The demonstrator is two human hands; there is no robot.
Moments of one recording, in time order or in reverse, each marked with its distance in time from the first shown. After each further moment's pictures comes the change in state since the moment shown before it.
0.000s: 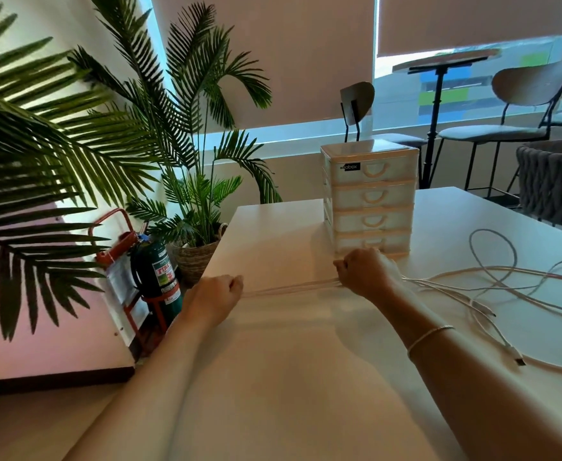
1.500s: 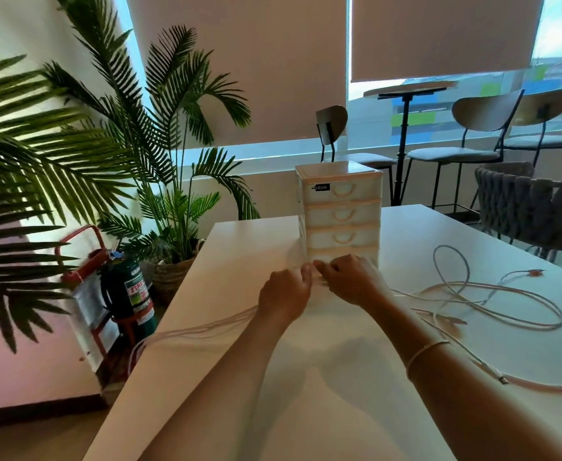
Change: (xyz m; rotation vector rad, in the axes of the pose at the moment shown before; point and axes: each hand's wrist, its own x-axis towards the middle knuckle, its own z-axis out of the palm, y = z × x) left_hand 0.014 0.149 0.009 -0.347 0.017 0.089; right_hand -0.008 0.014 -0.032 0.199 0.012 0.029
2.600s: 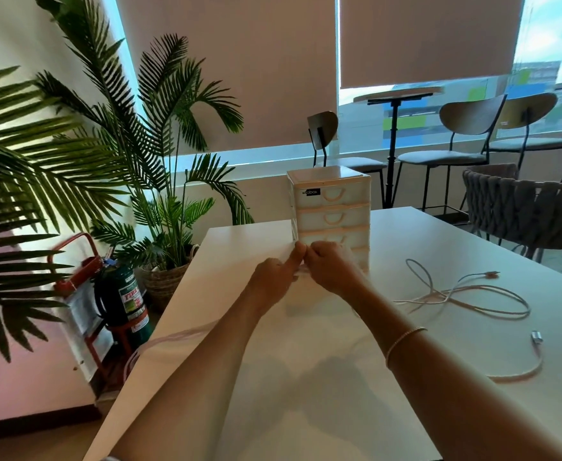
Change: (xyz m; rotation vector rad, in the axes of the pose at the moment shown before) left_hand -0.002 0.014 -0.040 -0.474 -0.187 -0.085; right_hand -0.002 -0.028 -0.016 0.383 0.112 -0.059
